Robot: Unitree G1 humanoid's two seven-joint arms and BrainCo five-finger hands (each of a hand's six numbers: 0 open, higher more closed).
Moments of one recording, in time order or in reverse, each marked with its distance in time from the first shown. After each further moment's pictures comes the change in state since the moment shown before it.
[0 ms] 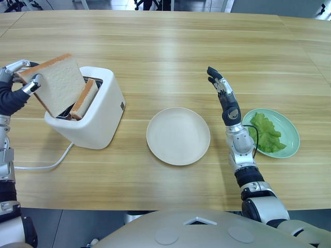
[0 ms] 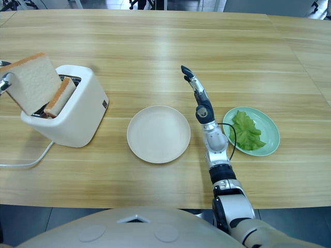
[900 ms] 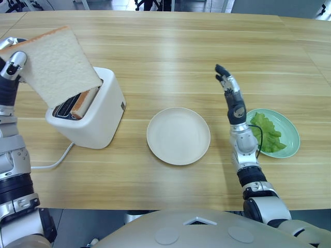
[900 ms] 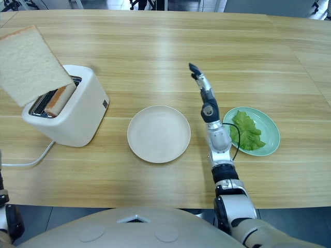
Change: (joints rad) left arm -0.080 -0.170 0.024 -0.345 -0.440 0.360 -0.308; right arm -0.002 -0.041 -0.097 -0.004 -0.039 0.009 -0.112
